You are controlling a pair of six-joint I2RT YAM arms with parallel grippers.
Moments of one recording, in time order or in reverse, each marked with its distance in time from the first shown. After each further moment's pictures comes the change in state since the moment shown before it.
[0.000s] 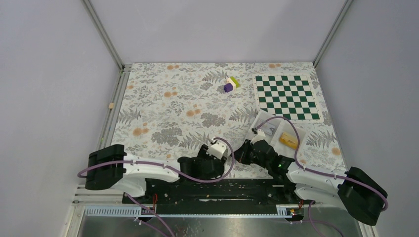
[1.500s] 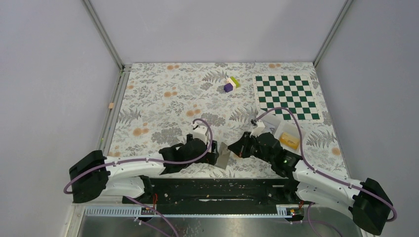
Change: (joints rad) left arm 0.296 -0.201 -0.155 0.193 0.310 -0.090; right arm -0.024 -0.125 0.161 -0.144 -0.098 -0.135
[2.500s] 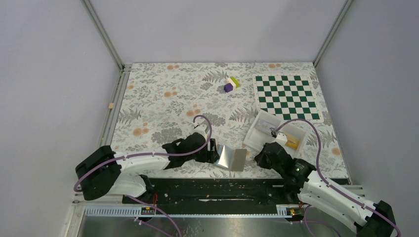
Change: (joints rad) left arm 0.114 0.068 0.003 0.005 0.254 -0.111; right arm -0.055 -0.285 -0.075 -0.636 0.317 0.096
